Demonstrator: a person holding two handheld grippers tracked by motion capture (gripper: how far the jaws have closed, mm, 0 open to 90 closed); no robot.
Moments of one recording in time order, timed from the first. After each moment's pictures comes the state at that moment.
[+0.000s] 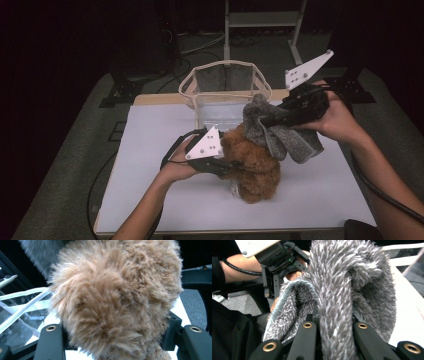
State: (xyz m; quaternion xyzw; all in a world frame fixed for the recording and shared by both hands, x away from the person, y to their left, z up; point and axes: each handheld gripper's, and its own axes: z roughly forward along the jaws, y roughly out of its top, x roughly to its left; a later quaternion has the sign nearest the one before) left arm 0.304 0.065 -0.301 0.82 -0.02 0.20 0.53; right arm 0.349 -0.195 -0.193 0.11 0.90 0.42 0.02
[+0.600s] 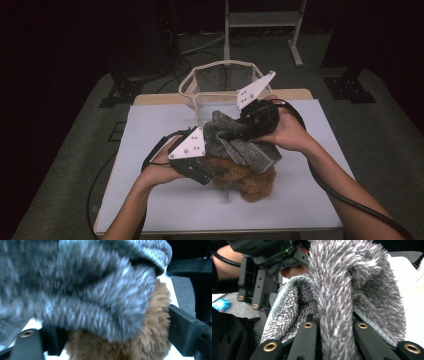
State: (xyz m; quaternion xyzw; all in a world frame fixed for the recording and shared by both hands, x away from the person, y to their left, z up) left arm 0.295 0.107 -0.300 0.84 0.01 0.18 0.51; right arm 0.352 -0.112 -0.230 0.05 0.91 0.42 0.01
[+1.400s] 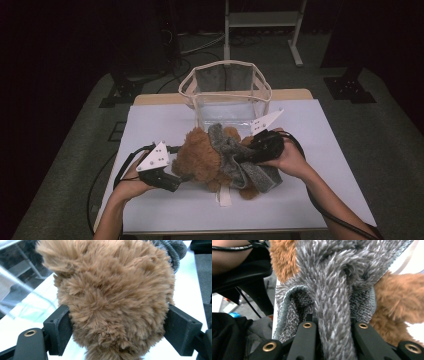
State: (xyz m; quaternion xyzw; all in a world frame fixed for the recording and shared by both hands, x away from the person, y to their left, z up) left arm 0.294 0.191 -0.354 0.85 0.11 0.20 0.48; right arm 0.361 -0.147 -0.343 0.13 0.88 0.45 -0.05
